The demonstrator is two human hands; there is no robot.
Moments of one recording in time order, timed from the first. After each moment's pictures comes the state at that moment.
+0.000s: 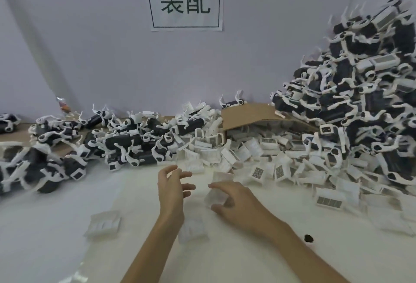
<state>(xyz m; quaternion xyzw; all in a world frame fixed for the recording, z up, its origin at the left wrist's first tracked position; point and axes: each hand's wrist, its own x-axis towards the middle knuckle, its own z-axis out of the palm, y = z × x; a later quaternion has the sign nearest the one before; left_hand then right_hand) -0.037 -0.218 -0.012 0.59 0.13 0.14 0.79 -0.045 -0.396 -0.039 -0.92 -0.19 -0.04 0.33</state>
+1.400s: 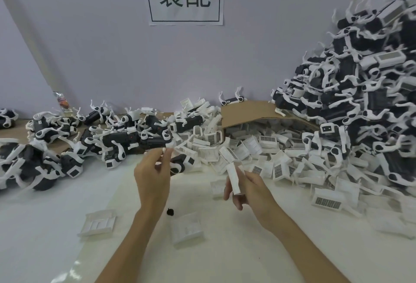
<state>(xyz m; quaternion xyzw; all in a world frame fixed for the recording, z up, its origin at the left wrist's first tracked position) -0.018 -0.185 -0.006 0.75 -0.06 0.47 0.46 -0.060 -0.404 0.000 -0.72 -0.08 0.01 0.69</state>
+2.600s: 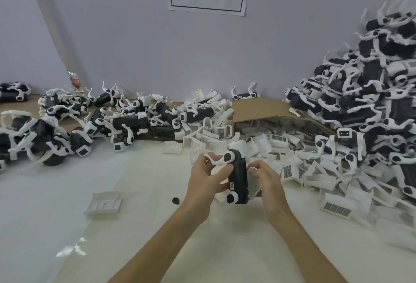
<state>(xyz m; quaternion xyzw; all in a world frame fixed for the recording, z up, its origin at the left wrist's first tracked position) -0.061 -0.256 0.003 0.56 -0.03 0.02 0.82 -0.055 -0.408 -0.005 -0.74 -0.06 -0.09 0.67</state>
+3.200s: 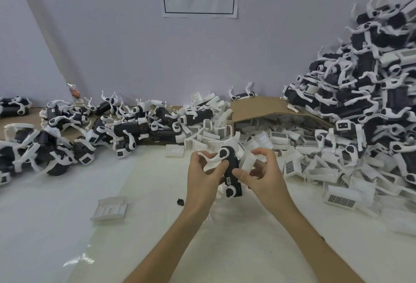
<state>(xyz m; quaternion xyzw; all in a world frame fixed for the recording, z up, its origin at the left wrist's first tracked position) -0.054 -0.252 -0.006 0.62 -0.03 0.13 0.78 -0.056 -0.403 -0.006 -0.77 -0.08 -0.14 0.62</state>
